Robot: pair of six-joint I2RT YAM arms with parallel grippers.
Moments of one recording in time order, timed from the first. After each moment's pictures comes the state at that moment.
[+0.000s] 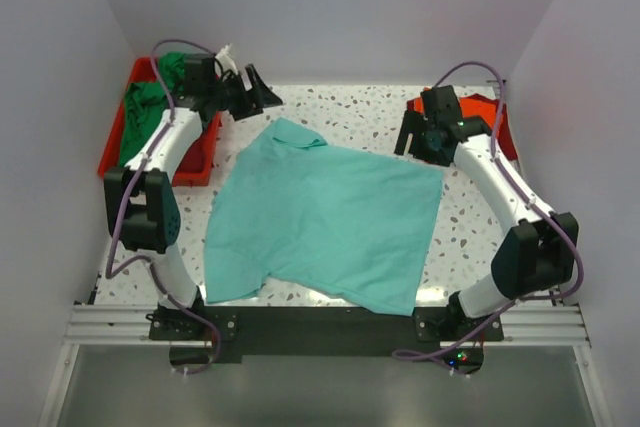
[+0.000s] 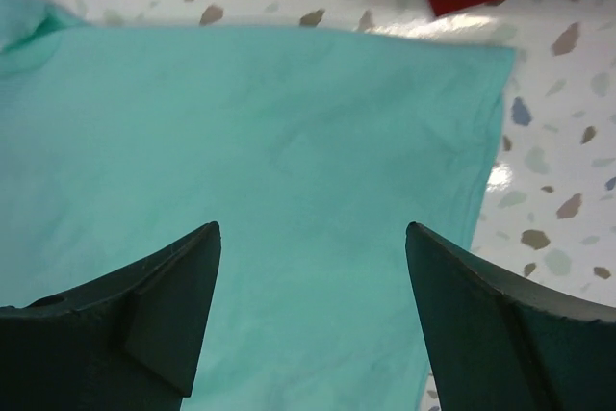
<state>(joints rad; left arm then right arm) -0.09 1.89 1.61 -0.29 0.60 -0.55 0.24 1.56 1.40 -0.79 0.18 0.47</state>
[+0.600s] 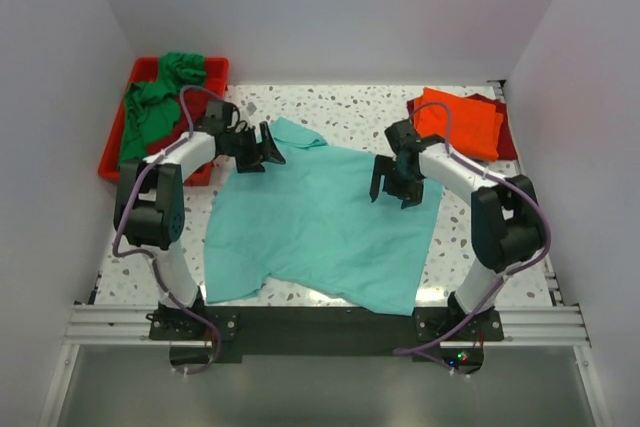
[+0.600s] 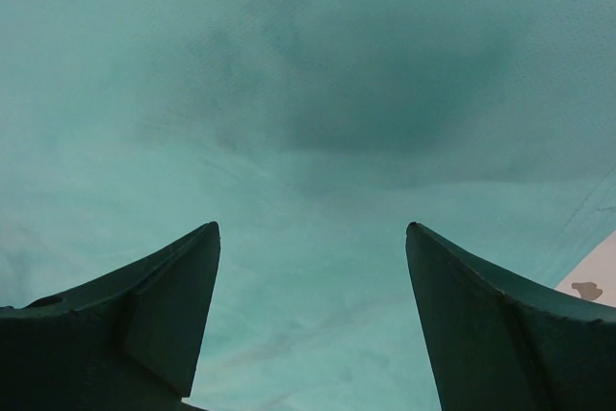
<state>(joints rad) -0.13 1.86 1.26 -0.38 0.56 -0.40 0.37 1.73 1.20 -0.77 0.00 0.57</state>
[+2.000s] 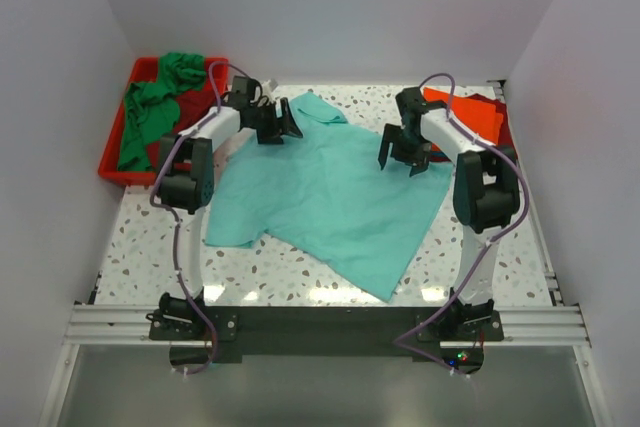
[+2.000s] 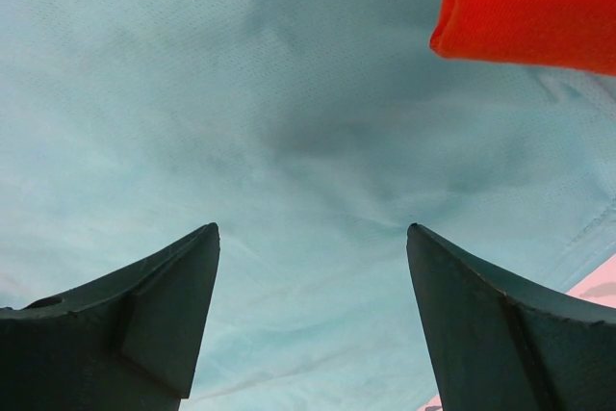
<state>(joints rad) -0.18 2.31 1.79 -0.40 0.56 -0.38 0.22 2.06 1.63 -0.87 0.03 0.47</state>
